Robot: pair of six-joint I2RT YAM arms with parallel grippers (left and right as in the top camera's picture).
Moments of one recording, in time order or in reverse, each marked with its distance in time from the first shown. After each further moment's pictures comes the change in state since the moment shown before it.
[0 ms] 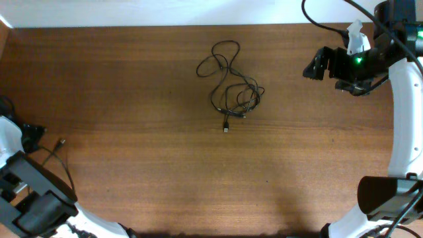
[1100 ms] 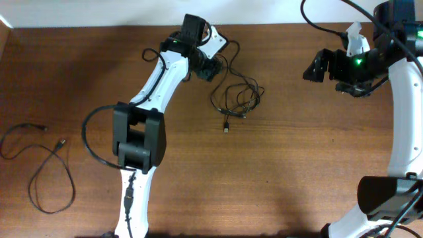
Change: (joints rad) left arm -1.065 0.450 0.639 0.069 0.586 0.919; right arm 0.000 0.002 -0.001 -0.021 0.011 -0.018
